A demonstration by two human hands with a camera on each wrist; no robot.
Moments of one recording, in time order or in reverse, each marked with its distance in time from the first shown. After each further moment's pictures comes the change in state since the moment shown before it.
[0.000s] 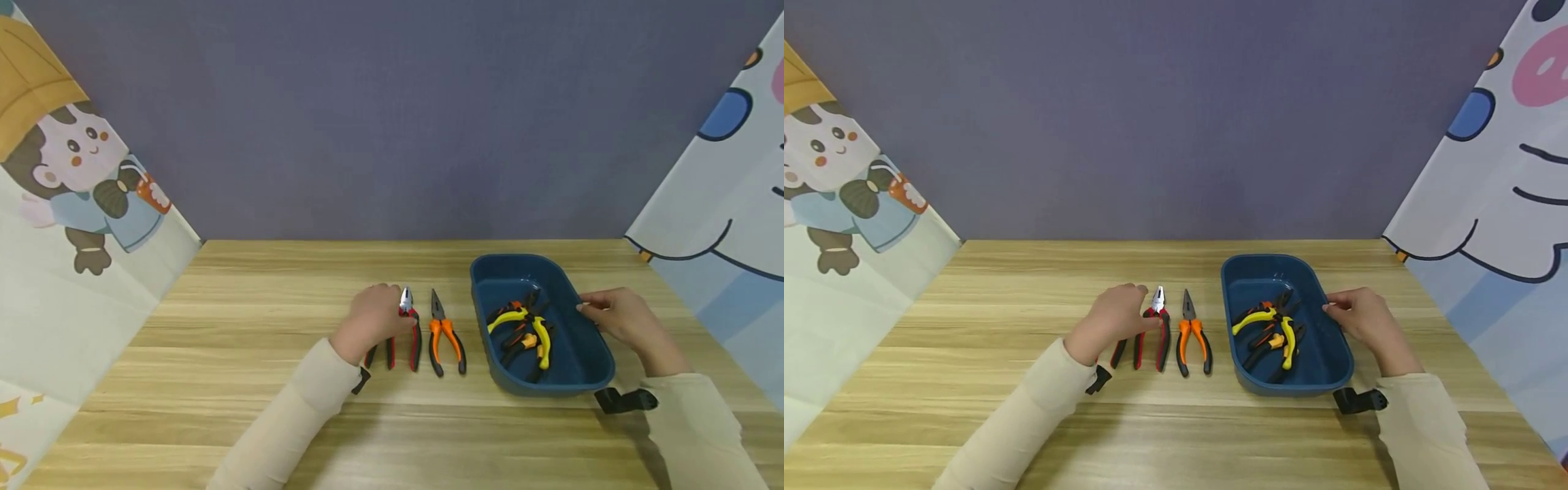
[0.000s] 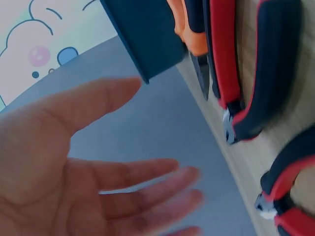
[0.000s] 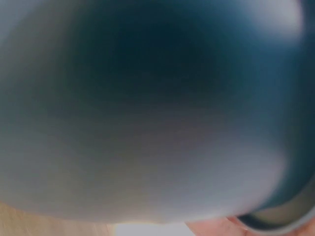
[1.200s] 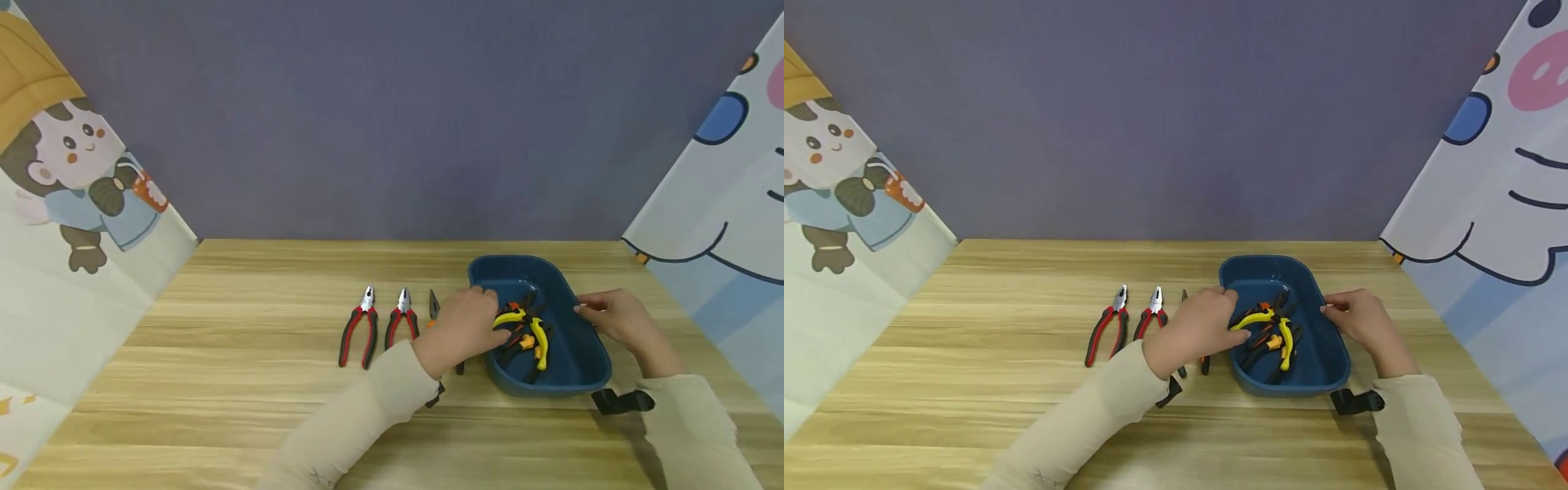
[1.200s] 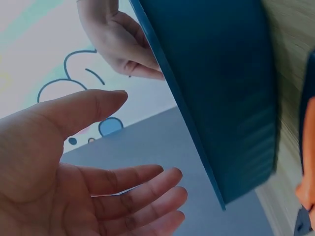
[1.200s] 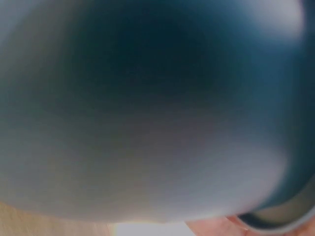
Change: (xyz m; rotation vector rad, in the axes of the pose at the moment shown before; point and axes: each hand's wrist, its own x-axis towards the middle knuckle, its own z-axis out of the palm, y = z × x) left_hand 0.012 0.115 0.004 0.103 0.020 0.278; right_hand 0.000 0.000 0.001 0.015 0.017 -0.008
